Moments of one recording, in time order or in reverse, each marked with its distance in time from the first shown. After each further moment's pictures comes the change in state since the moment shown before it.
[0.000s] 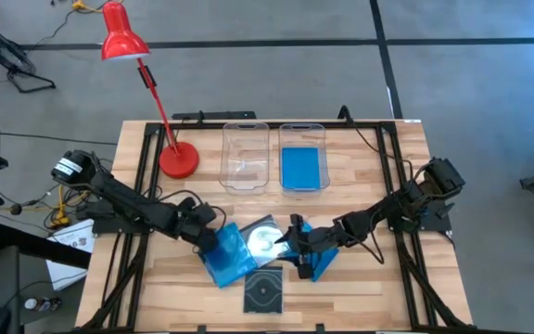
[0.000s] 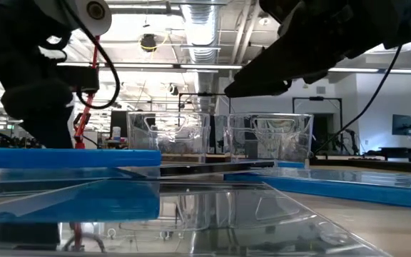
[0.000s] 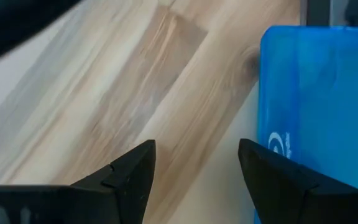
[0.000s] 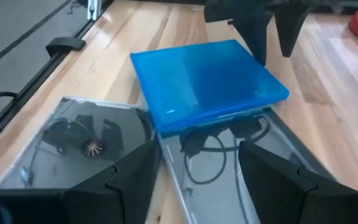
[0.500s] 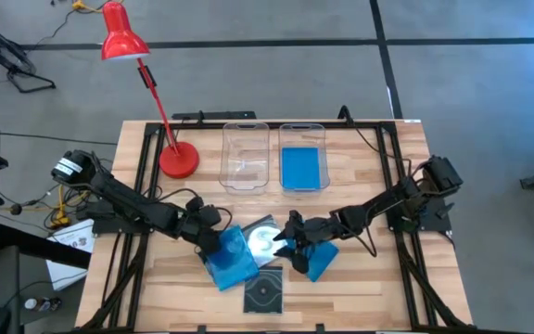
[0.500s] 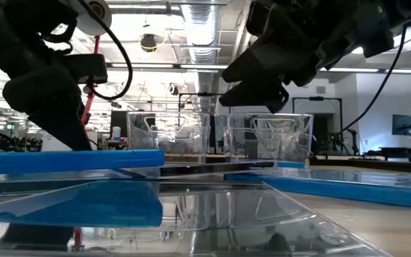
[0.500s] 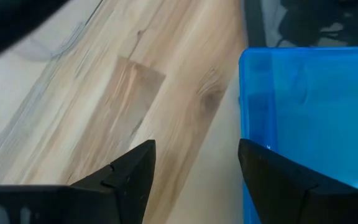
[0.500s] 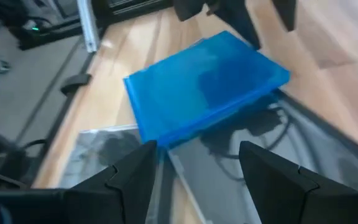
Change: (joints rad) left arm 0.000 0.000 0.000 0.139 -0.018 0.177; right arm -0.082 0.007 0.001 0.025 -0.150 0.268
